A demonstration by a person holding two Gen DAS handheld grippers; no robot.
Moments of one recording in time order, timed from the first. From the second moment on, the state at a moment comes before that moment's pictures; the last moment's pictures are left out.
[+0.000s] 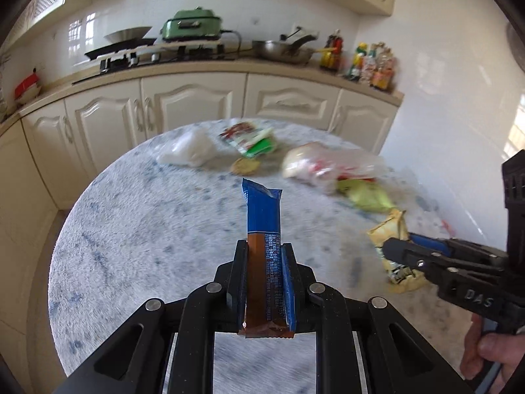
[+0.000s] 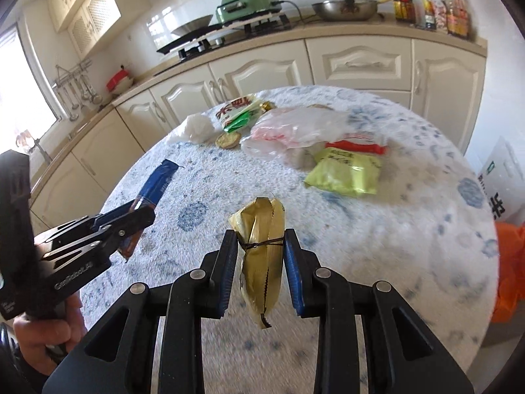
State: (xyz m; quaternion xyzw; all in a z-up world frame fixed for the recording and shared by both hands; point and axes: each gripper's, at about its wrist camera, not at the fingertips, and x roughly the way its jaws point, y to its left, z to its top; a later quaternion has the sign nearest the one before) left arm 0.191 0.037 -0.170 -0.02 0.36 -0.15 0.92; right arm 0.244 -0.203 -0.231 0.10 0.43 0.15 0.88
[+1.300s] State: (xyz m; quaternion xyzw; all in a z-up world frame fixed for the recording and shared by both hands) left arm 0.135 -0.075 -0.106 0.00 0.29 -0.24 0.93; right arm 0.181 -0.309 -0.183 0.13 0.36 0.07 0.92
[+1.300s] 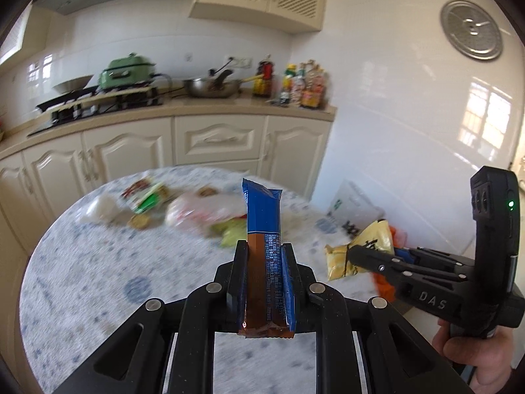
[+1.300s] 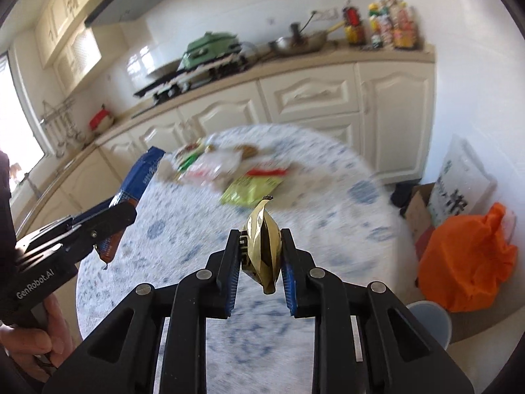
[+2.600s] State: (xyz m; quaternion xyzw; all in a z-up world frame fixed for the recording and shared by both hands) left arm 0.244 -0.467 -0.245 0.11 0.49 -0.44 0.75; right arm 0.085 -0.612 -0.320 0.30 0.43 -0.20 0.83
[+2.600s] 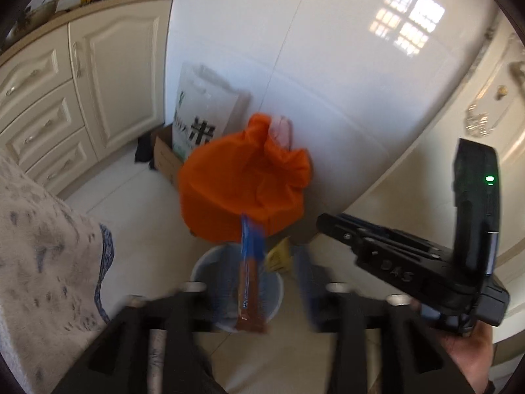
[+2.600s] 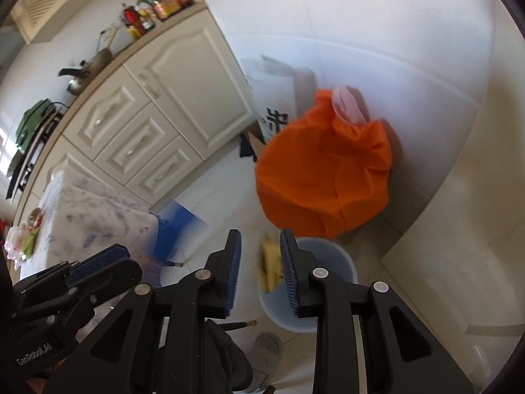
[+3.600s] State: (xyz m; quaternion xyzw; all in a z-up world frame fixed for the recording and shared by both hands) left arm 0.147 -0.233 -0.119 0.01 0.32 -0.33 0.88; right arm 0.120 -0.493 -0.205 0.23 0.37 -0.15 0.89
